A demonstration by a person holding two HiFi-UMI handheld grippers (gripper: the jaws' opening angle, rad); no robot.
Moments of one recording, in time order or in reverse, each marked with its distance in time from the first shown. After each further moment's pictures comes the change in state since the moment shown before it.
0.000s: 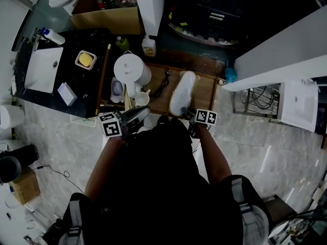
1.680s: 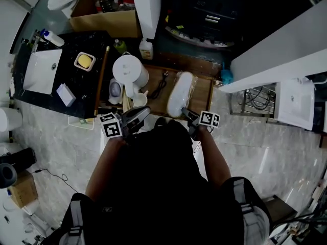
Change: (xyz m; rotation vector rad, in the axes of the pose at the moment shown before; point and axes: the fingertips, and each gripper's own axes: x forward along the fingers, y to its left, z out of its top) left arm 0.006 -0.014 0.000 0.035 -0.022 -0.036; right arm -0.034 0.039 0.011 0.095 -0.065 0.203
